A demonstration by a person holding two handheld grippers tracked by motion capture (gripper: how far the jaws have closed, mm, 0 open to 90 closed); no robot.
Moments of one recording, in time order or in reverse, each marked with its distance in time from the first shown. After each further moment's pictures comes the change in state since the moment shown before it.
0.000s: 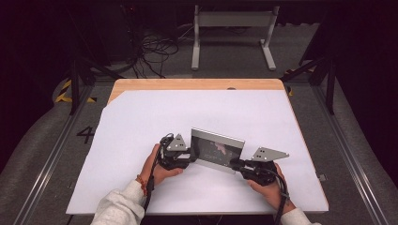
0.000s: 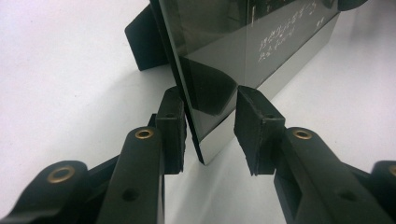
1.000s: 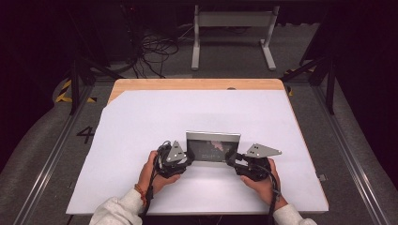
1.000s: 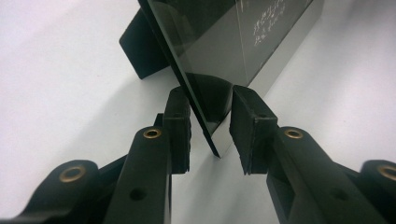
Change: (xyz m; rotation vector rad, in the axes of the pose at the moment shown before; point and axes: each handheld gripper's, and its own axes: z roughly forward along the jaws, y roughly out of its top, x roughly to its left) left arm -0.024 -0.012 -0.008 0.005 0.159 0.027; right arm 0.003 0.009 0.018 -0.009 -0.089 -0.007
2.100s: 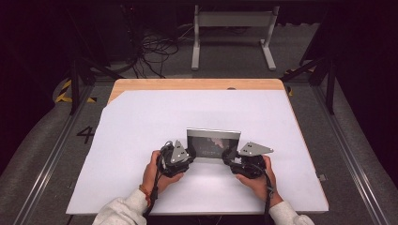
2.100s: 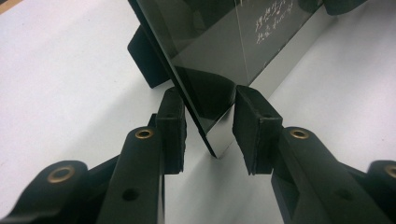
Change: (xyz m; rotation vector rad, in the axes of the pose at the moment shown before) left arm -0.001 0.001 0.009 -0.013 0.073 -0.002; right arm 0.001 0.002 0.017 0.048 -0.053 -0.040
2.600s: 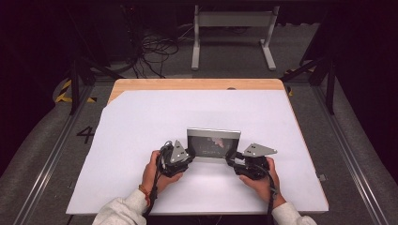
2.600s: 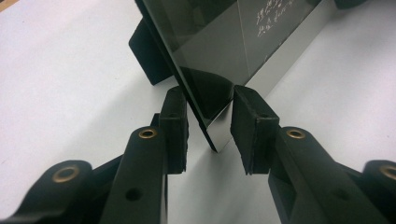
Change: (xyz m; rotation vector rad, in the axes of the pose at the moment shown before) left arm 0.003 -0.002 -0.001 -0.001 -0.007 -0.006; right arm -0.008 -0.008 -0.008 0.008 -0.003 0.026
